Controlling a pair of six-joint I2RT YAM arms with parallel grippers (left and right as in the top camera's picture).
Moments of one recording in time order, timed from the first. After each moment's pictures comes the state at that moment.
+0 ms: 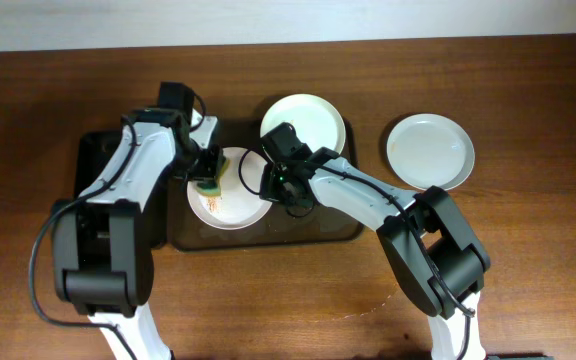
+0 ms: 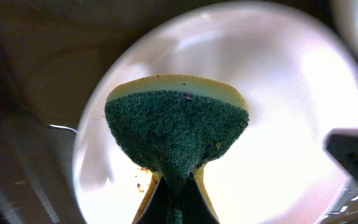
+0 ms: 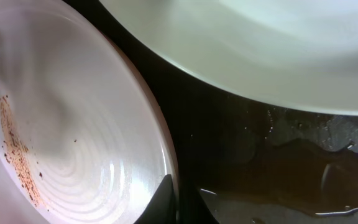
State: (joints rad) left arm -0.10 2.01 1.47 -0.90 0.19 0.06; right arm 0.63 2.10 1.43 -0.49 -0.15 0.84
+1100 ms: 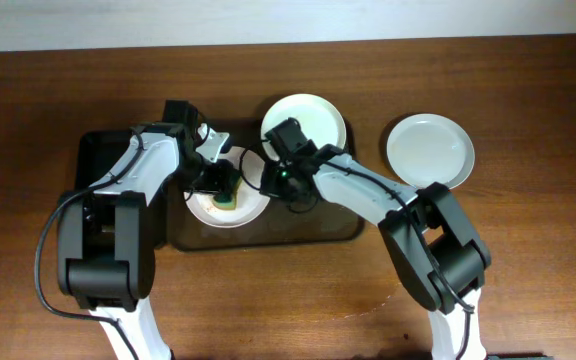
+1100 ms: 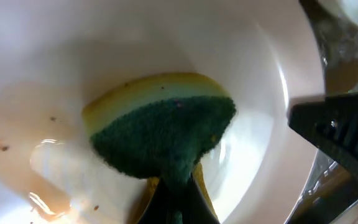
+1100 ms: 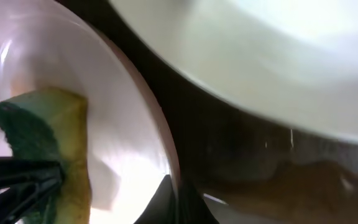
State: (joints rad) left arm -0.09 2.04 1.38 -0.82 0.40 0.14; right arm 0.59 2.12 1.43 -0.44 -0.26 0.84
